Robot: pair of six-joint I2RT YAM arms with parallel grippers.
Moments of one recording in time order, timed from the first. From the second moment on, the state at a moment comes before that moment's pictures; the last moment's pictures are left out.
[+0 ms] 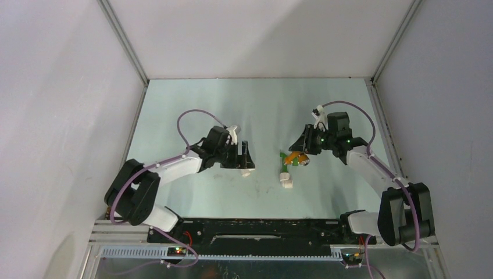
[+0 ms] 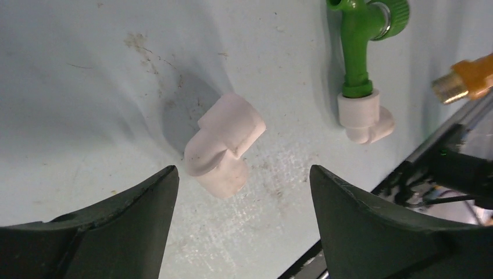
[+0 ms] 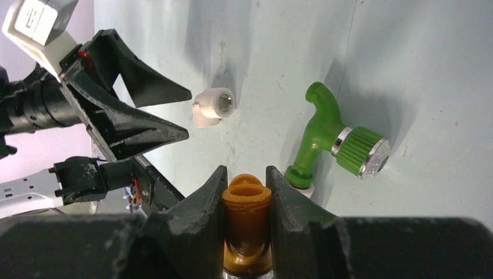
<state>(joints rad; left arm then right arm) -0.59 1.45 0.75 -0.13 0.30 -0.51 0.23 1.28 0.78 -0.25 -0.62 0.48</state>
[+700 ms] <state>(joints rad) -0.45 1.58 0.54 0.31 0.54 -0.74 0.38 1.84 0.96 0.09 -0.72 0.59</state>
